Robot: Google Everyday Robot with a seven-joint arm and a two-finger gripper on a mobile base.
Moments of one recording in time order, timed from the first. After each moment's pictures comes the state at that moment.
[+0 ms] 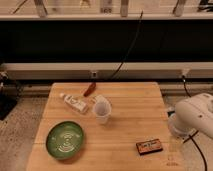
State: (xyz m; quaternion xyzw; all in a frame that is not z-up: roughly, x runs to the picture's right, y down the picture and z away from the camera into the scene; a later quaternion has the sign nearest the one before) arm 0.307 0.231 0.673 -0.31 0.01 0.03 0.95
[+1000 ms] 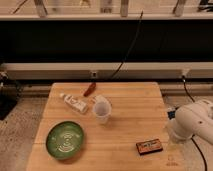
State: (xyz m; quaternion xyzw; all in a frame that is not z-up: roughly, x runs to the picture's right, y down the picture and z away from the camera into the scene) arm 0.307 0.252 0.679 -0.32 0.00 0.03 0.95
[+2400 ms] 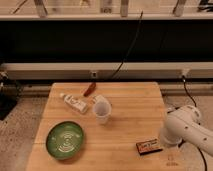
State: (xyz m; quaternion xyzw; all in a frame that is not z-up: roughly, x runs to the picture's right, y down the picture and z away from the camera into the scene) arm 0.279 0.287 0.705 -0.34 0.00 0.00 0.94
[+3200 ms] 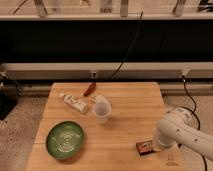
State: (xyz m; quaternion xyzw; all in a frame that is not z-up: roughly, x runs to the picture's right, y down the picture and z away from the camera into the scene) arm 0.256 0.304 0.722 -0.35 -0.01 -0.04 0.94
